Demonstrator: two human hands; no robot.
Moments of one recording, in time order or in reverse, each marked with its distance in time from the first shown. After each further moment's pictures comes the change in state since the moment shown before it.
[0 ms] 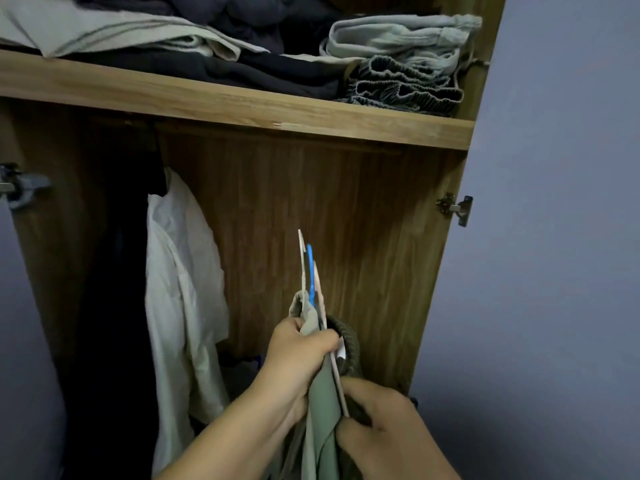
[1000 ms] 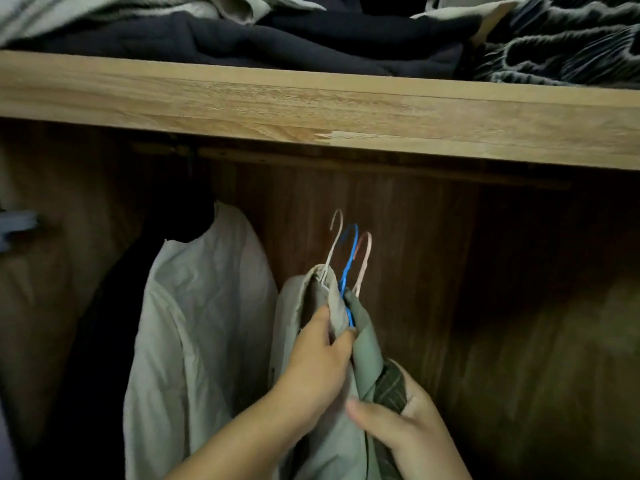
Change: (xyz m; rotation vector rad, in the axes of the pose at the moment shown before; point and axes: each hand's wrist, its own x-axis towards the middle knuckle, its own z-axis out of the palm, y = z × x) left_hand 0.246 0.057 -0.003 0.255 0.163 0.370; right_hand 0.296 0.039 -0.003 0.794 -0.308 0.039
